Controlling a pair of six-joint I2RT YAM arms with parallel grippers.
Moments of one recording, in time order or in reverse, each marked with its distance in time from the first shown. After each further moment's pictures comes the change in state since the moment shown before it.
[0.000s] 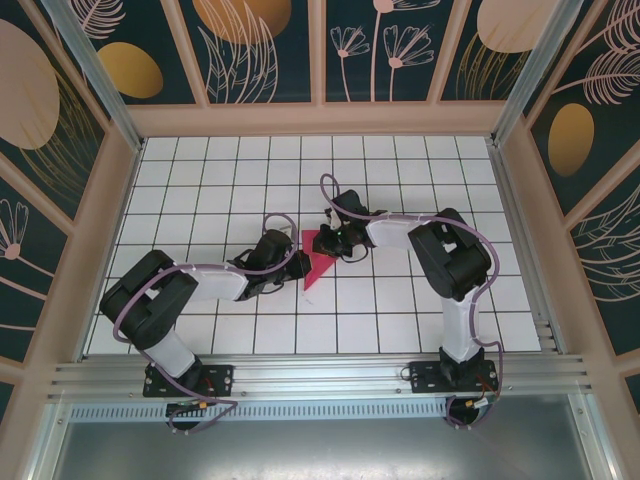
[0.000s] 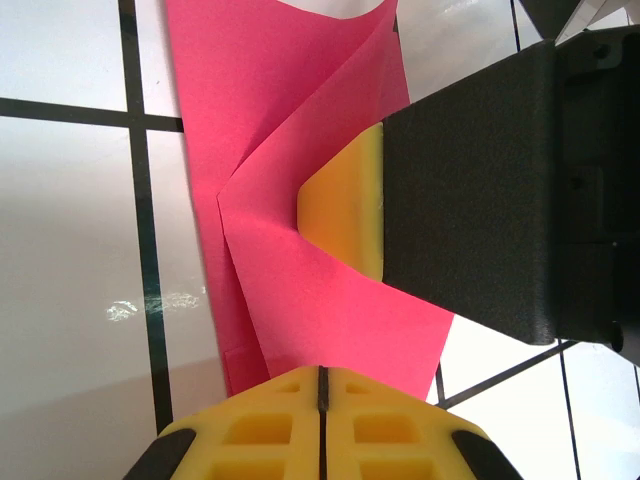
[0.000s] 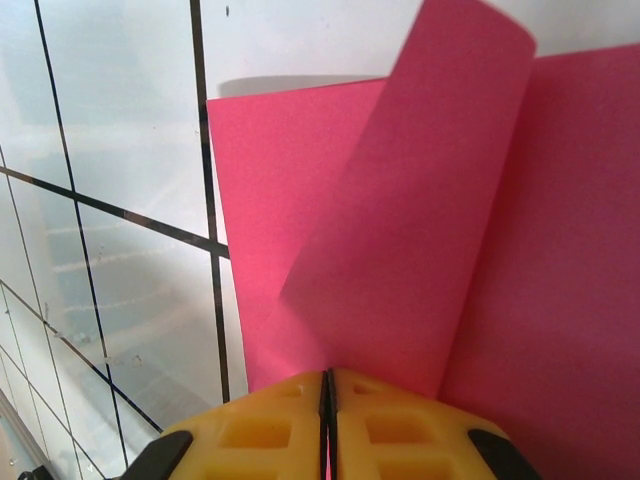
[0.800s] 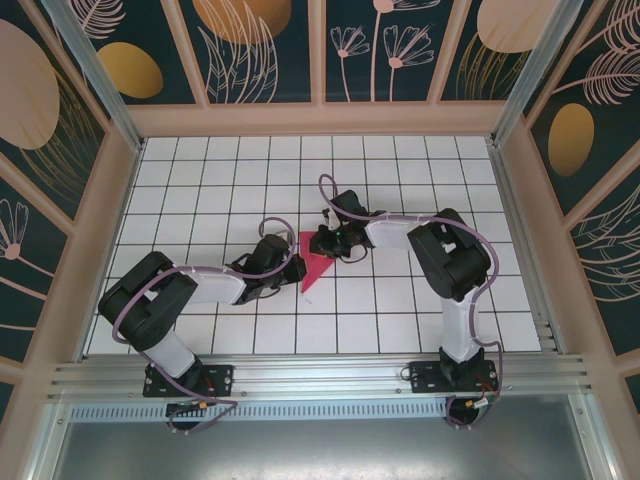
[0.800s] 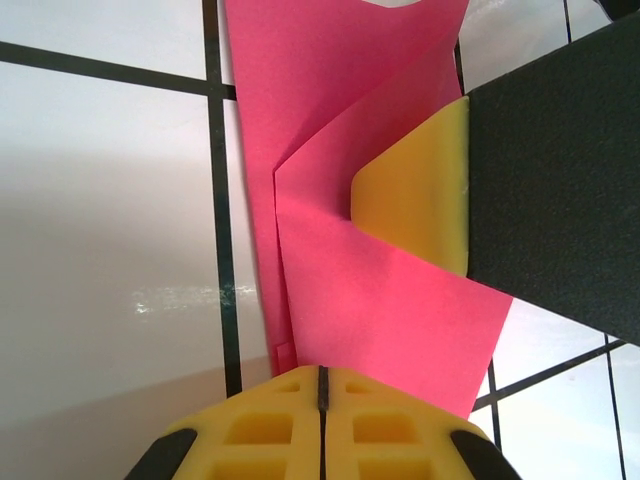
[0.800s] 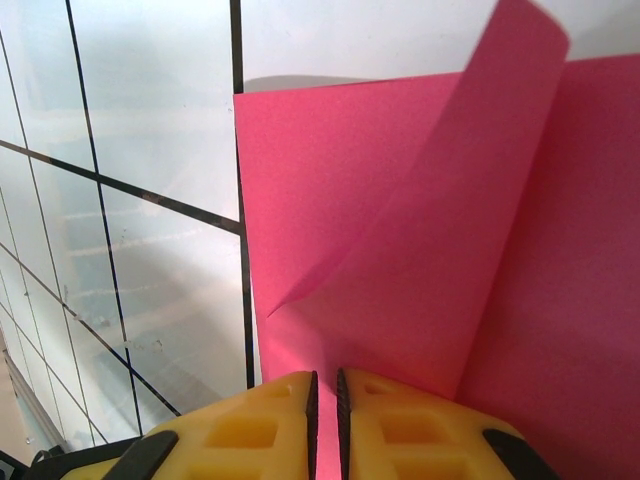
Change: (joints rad) left arm 0.000 -0.010 -0.043 0.007 -0.042 -0.008; right arm 0.006 0.000 0.000 0.012 -0.034 0.000
